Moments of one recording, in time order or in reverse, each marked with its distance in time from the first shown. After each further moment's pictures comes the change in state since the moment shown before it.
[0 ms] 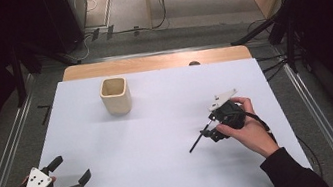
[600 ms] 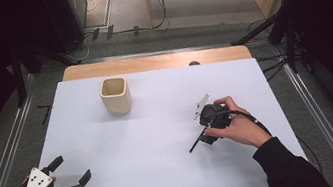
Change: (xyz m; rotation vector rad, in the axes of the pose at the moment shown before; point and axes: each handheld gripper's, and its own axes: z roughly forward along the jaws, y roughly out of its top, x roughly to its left) left arm 0.000 -0.001 0.000 -0.001 -0.003 0.001; right arm 0.005 0.020 0.037 0.279 0.005 -0.207
